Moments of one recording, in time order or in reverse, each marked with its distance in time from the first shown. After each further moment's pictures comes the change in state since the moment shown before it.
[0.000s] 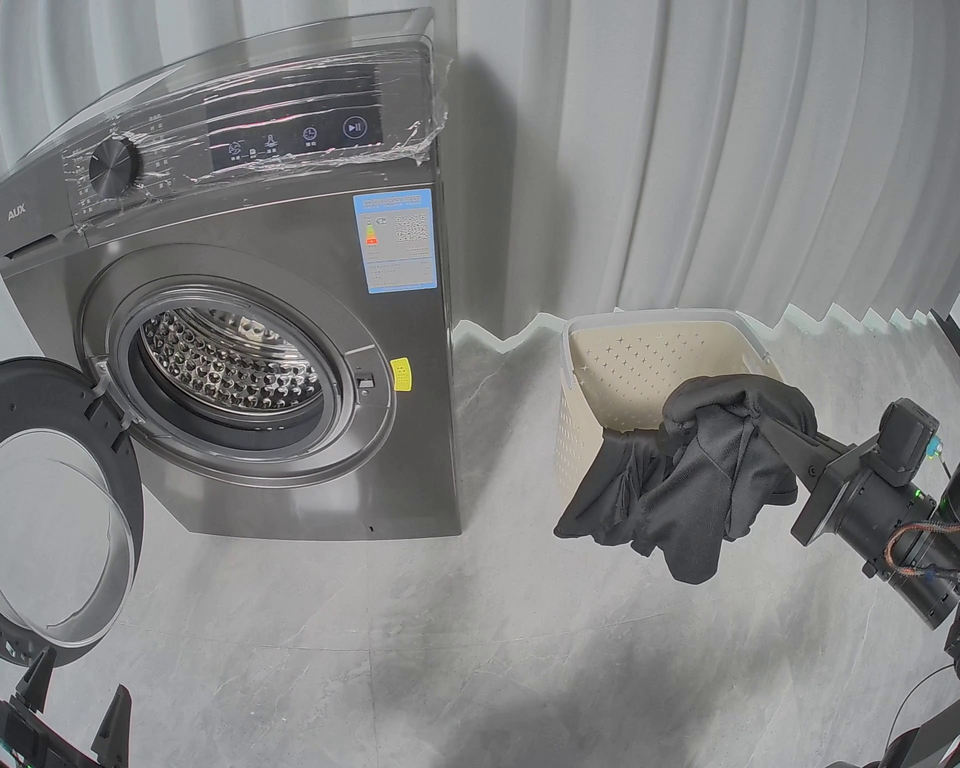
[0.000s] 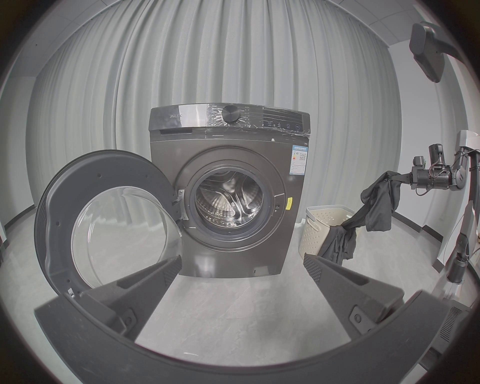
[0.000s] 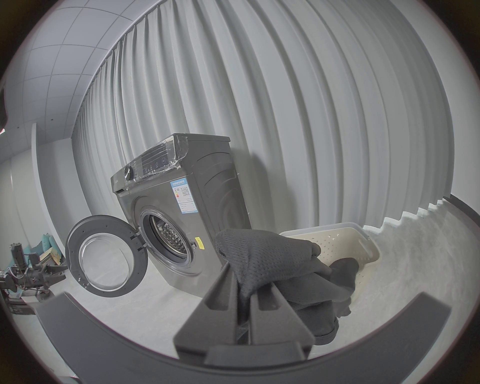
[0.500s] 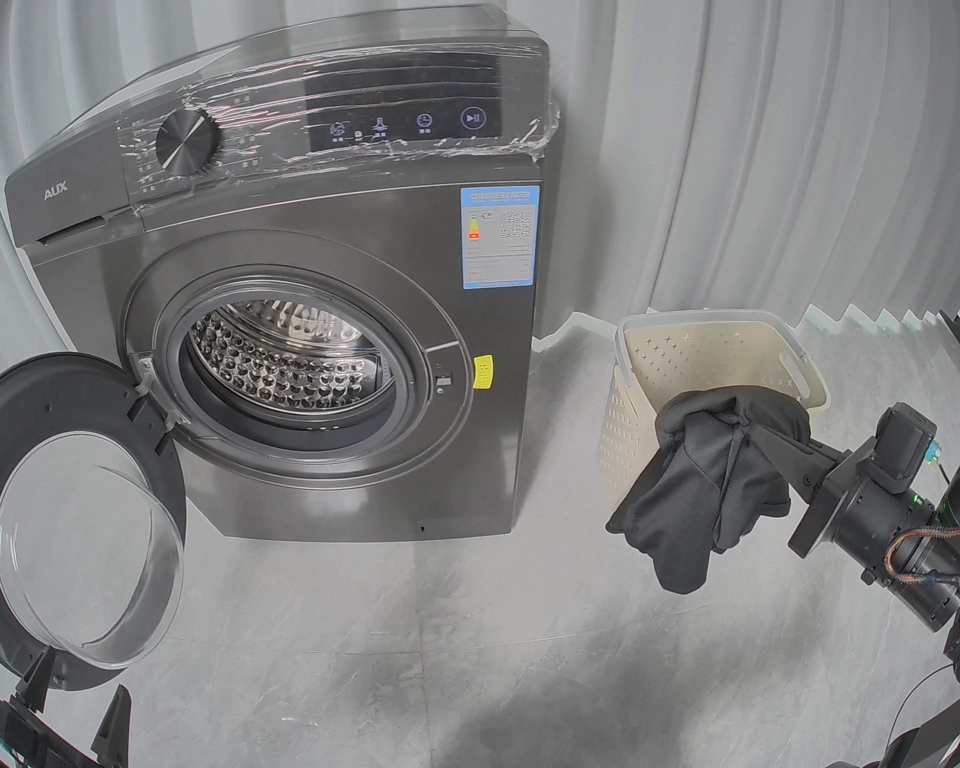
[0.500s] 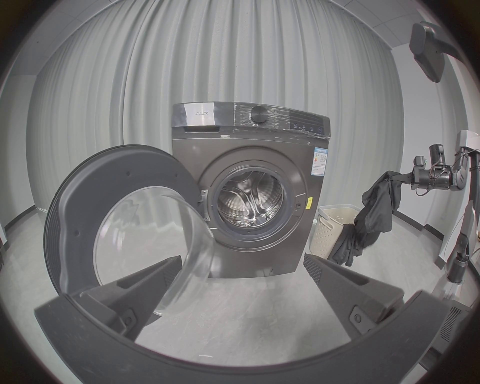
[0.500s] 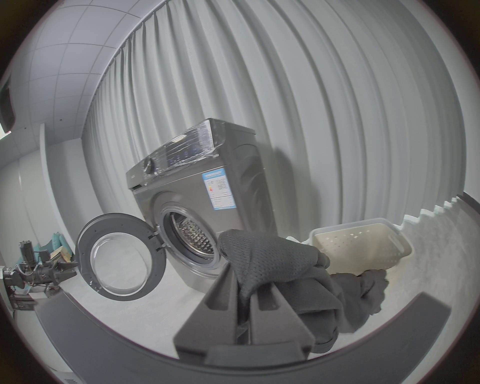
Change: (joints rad) left arm 0.000 0.000 0.000 0.000 0.000 0.000; right arm 0.007 0.000 0.008 -0.009 0.059 0.000
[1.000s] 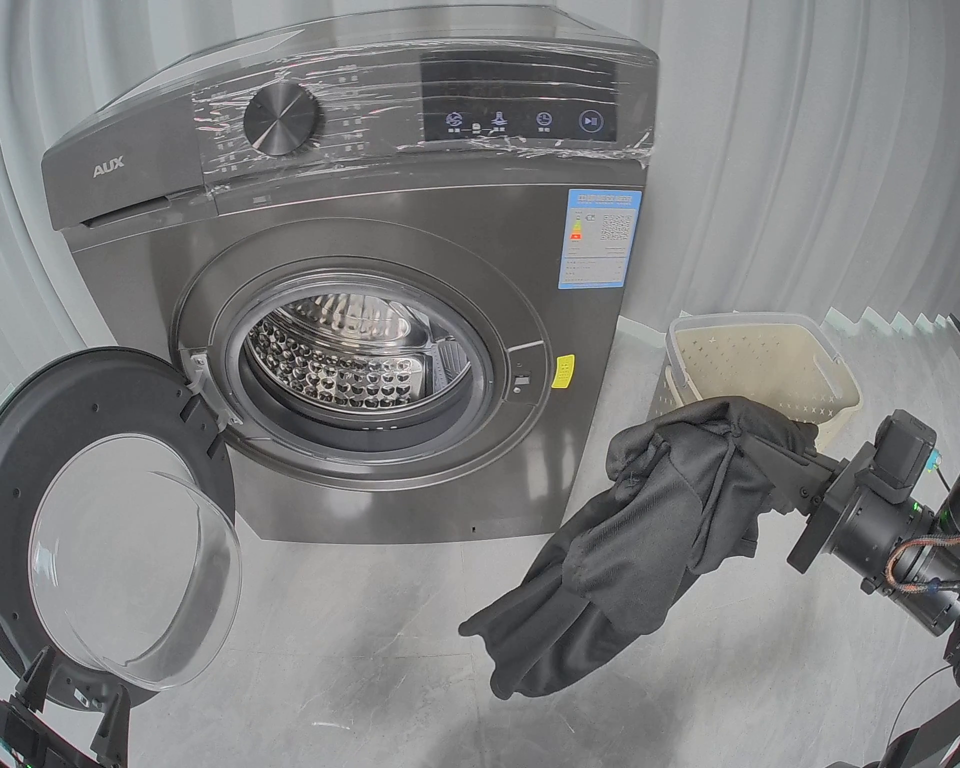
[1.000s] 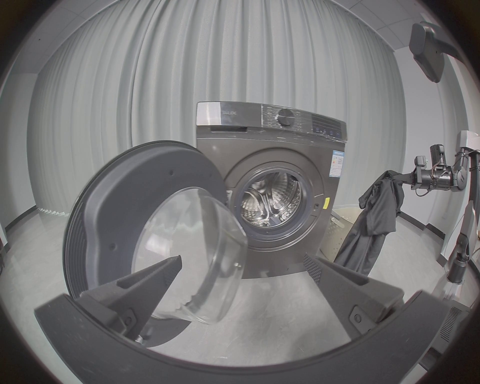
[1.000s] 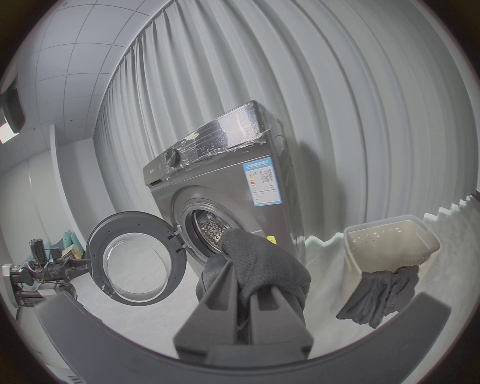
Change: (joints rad) left arm 0.000 0.000 0.000 0.000 0.000 0.000; right arm 0.016 -0.005 0.012 -0.009 0.064 0.002
